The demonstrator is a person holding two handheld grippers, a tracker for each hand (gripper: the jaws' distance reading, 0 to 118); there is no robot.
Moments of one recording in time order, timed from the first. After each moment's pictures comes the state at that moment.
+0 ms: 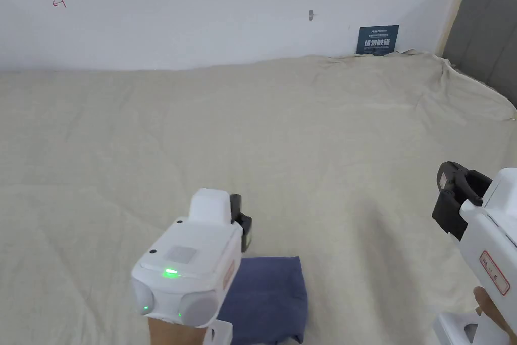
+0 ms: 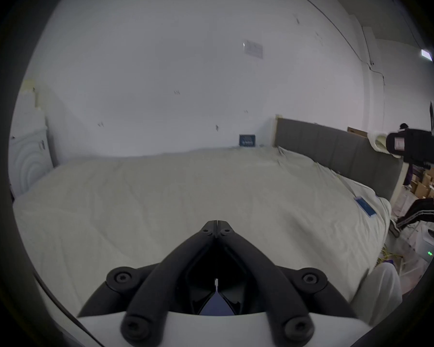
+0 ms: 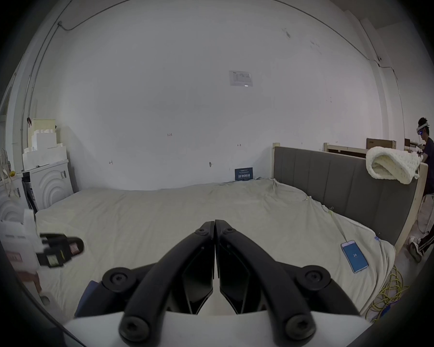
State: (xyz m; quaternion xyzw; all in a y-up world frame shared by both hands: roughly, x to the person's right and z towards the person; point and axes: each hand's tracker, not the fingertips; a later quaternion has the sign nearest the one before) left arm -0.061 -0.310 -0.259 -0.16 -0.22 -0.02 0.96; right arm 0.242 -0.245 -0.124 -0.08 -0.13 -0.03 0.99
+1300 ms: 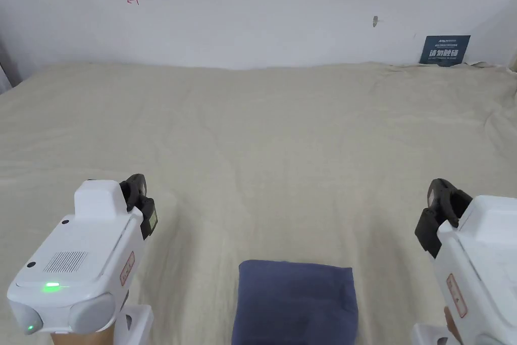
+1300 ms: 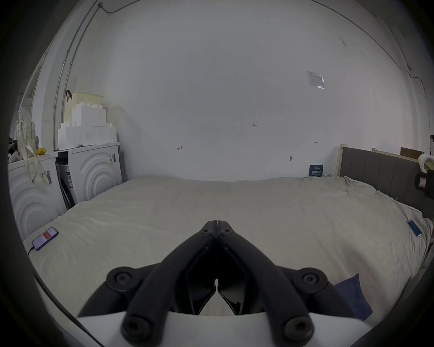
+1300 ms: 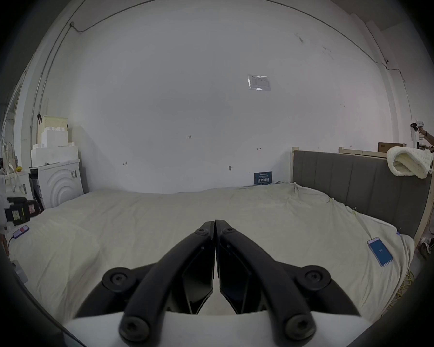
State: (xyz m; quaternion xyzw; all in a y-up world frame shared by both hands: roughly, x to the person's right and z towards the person) left arm -0.228 -0.288 -0.259 -0.09 -0.04 0.00 0.99; right arm 0.230 -0.251 -0.133 -0.06 -0.10 -0.02 0.99
